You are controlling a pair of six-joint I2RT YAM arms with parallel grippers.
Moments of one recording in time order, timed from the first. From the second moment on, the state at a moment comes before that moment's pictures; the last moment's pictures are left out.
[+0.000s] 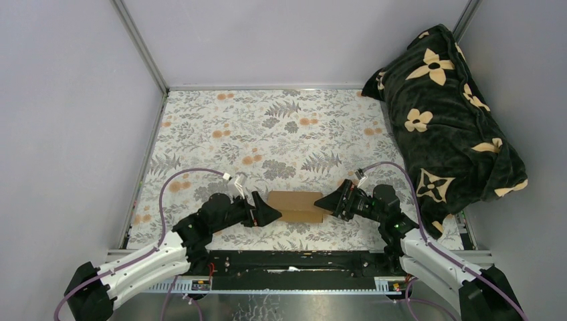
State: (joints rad) left arm -0.84 0.60 0.18 0.04 0.16 -0.91; right arm 0.51 0.74 0.09 0.33 -0.57 1.13
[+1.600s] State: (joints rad) left arm -0.85 0.78 0.40 -0.17 0.13 -0.85; right arm 0.48 0.98 0.18 0.47 -0.56 1.28
